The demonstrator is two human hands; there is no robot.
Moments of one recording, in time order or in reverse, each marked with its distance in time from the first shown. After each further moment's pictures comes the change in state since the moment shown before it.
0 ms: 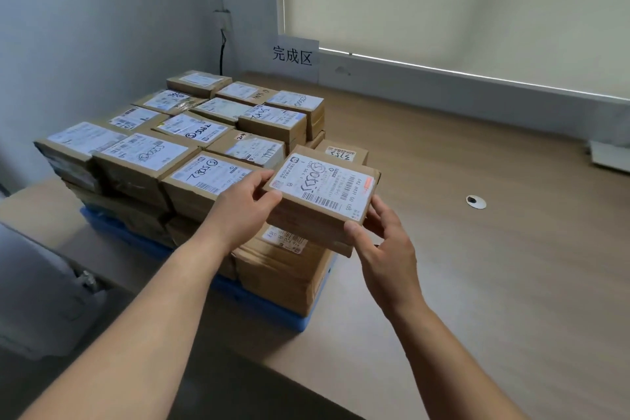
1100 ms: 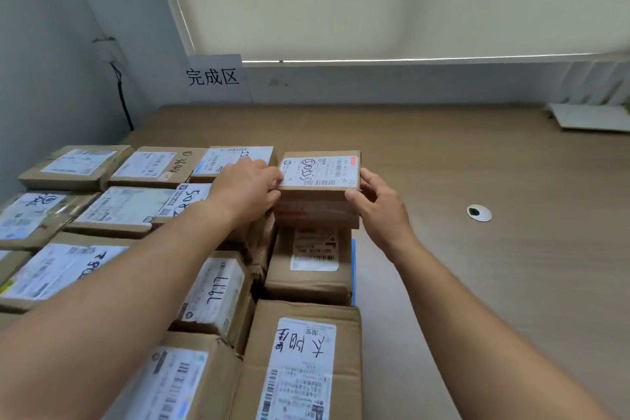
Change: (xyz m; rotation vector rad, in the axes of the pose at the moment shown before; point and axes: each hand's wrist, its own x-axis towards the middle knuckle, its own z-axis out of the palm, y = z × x) left_hand 0.307 0.008 0.046 0.910 -0.240 0.467; right_hand 0.264 0.058 0.028 0.010 0.154 0.193
